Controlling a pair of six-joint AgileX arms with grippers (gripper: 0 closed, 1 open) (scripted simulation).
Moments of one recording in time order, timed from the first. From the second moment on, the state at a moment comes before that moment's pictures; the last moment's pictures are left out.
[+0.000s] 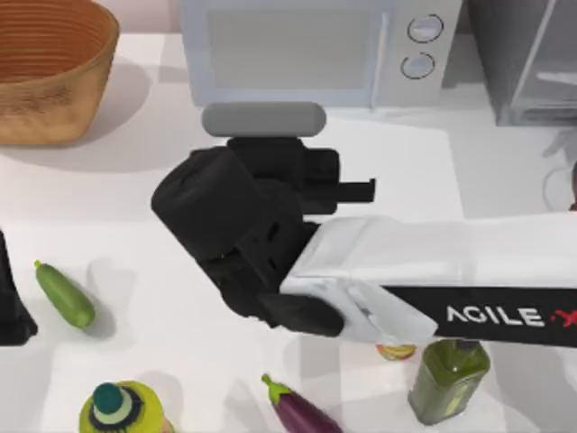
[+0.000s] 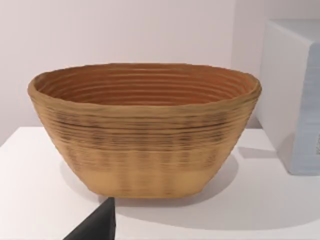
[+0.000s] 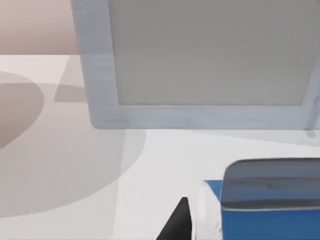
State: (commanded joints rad) left arm 0.00 0.00 0.00 0.00 0.00 0.00; right arm 1.04 1.95 1.26 0.09 0.98 0.51
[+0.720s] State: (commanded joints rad) left arm 0.00 0.00 0.00 0.00 0.00 0.00; right arm 0.53 0.98 0.51 0.03 0.40 0.28
